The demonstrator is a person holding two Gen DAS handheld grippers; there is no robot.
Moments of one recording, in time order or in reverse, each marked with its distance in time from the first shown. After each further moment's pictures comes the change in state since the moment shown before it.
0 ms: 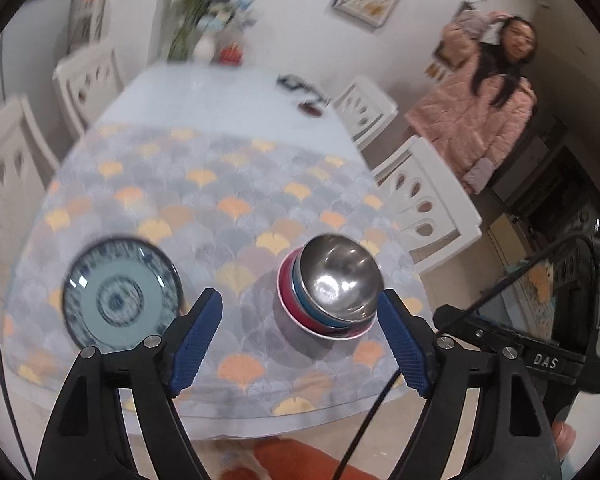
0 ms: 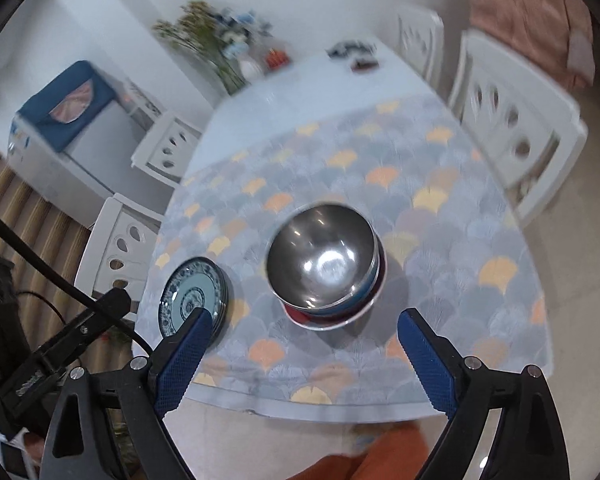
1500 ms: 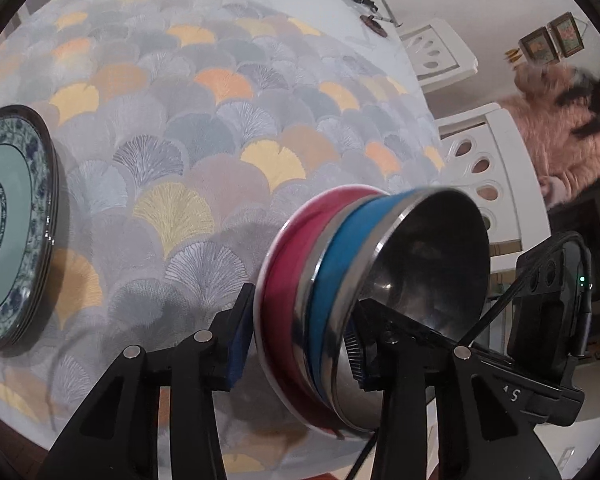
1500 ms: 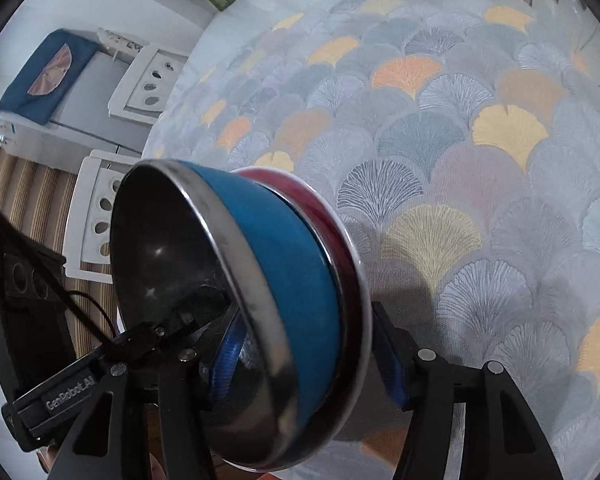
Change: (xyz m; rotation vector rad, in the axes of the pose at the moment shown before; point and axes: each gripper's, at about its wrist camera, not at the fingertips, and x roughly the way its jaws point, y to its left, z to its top) left arm 0.179 0.015 -0.010 -0.257 0.249 -0.006; right arm 0.176 -0.104 0.045 0.023 0.317 0.210
